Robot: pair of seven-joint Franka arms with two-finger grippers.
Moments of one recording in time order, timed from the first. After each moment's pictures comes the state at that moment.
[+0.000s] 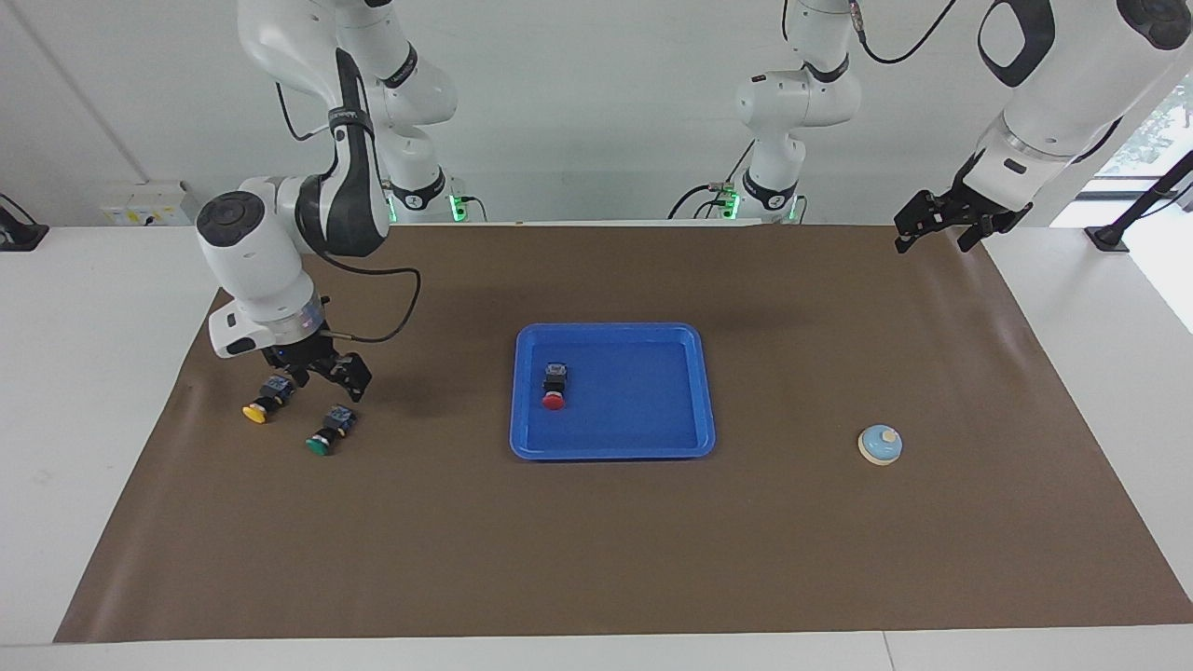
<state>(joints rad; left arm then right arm) -0.02 -0.04 0.01 -1.65 -0.02 1.49 0.03 -0.03 0.28 -0.04 -2.00 -0.04 2.35 0.30</state>
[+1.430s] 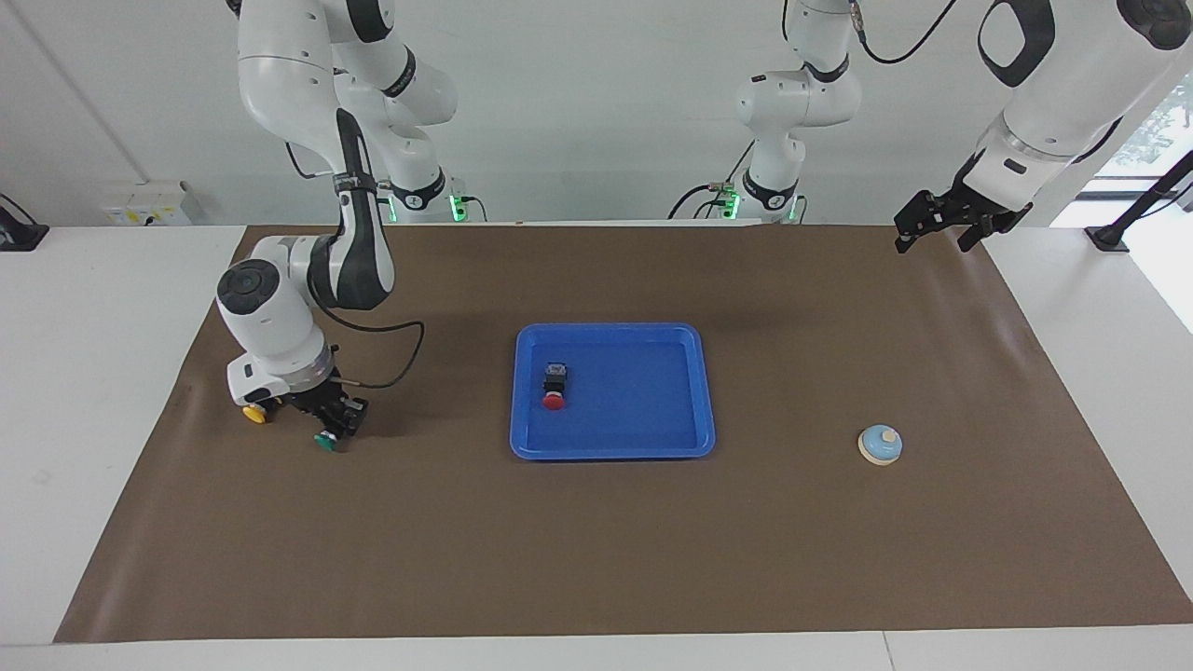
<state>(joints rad) -0.02 -0.04 0.01 -1.65 -0.02 1.49 0.03 -0.04 0.34 0.03 -1.89 -0.03 2.24 0.30</state>
